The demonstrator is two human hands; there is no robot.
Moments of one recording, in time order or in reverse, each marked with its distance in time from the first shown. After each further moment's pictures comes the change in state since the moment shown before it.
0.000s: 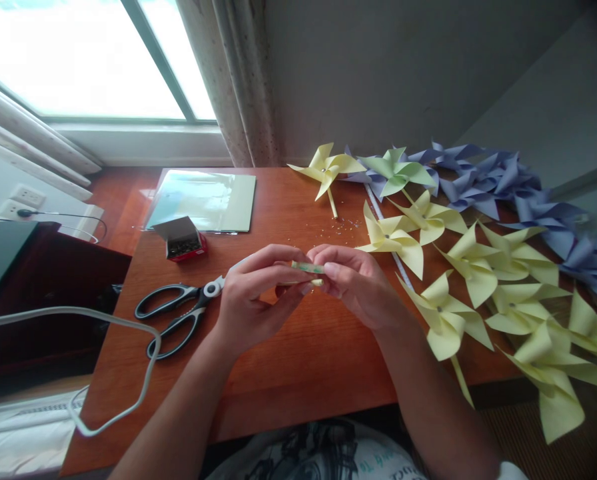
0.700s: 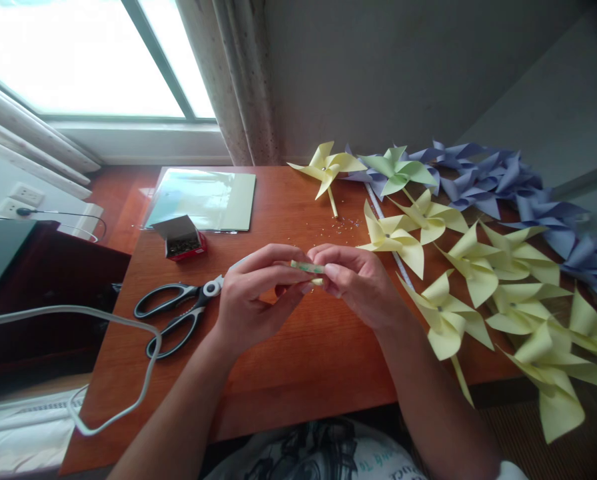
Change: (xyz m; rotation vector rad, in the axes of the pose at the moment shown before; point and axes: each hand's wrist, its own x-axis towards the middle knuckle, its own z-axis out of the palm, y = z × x) left_hand 0.001 0.000 0.001 0.022 0.018 0.023; right_hand 0.000 0.003 -0.003 -0.055 0.021 -0.061
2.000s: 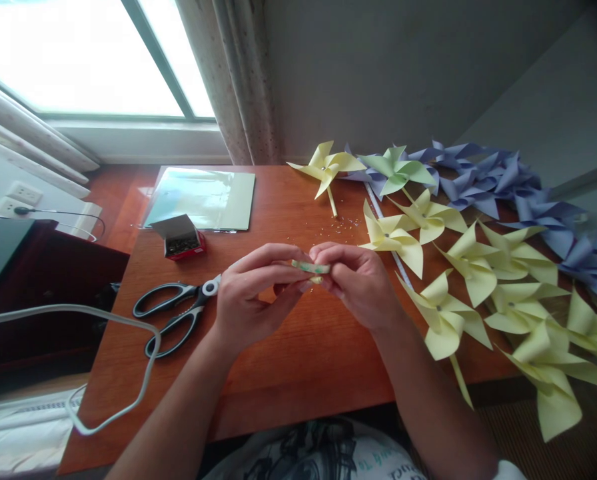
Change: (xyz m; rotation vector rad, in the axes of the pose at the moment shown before) left_hand 0.000 0.001 0.001 0.011 0.041 -0.001; right_hand 0.002 0.006 0.004 -0.008 0.087 -0.061
